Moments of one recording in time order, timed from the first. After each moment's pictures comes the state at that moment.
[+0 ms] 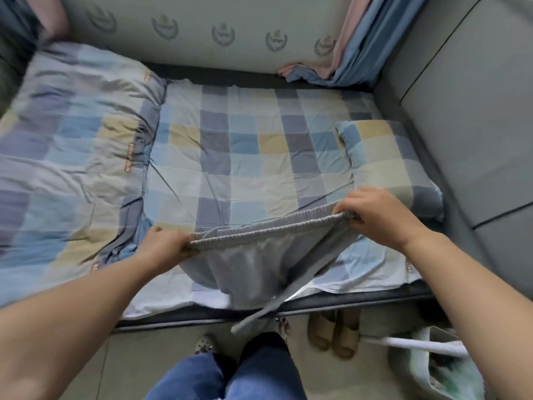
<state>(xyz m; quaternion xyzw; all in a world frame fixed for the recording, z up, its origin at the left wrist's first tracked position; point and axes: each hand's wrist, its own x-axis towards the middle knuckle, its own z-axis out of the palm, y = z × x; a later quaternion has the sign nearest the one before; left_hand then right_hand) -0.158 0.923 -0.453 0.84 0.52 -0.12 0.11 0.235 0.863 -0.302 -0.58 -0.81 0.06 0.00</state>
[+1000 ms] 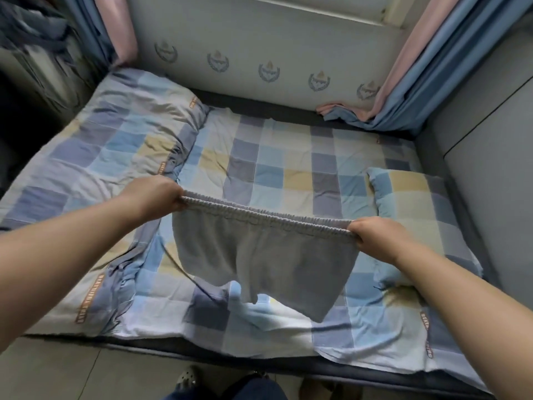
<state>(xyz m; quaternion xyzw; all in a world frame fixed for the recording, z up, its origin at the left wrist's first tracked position) -0.155 1.037 -0.324 0.80 0.59 -0.13 -0.01 0.286 0.998 -0.322 -0.56 -0.81 0.02 -0.19</state>
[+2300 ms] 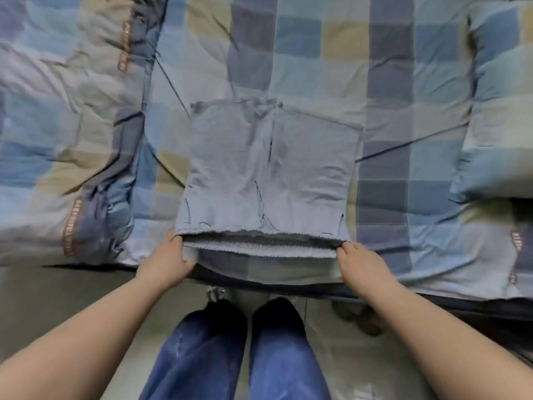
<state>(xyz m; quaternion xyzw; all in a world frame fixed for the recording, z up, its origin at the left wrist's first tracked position) -0.149 0.925 -0.651 0.57 0.72 -0.18 0.33 0.228 0.921 -0.631 -0.55 -0.74 0.19 -0.32</state>
